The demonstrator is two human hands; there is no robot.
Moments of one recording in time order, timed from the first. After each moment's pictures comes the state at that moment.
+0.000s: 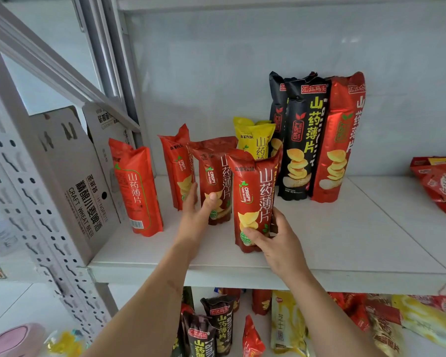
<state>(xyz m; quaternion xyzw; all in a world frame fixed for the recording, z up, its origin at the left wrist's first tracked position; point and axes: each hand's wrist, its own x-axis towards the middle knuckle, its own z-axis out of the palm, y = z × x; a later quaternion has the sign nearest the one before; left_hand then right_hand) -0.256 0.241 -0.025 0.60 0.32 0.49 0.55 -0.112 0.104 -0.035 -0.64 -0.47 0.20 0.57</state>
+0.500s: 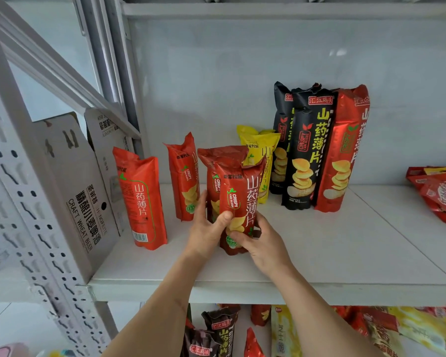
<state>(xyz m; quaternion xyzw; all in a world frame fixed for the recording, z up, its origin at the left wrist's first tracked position) -0.259 0.240 -0.017 0.66 0.25 0.48 0.53 -0.139 0.148 -0.024 -0.64 -0.48 0.23 0.56</state>
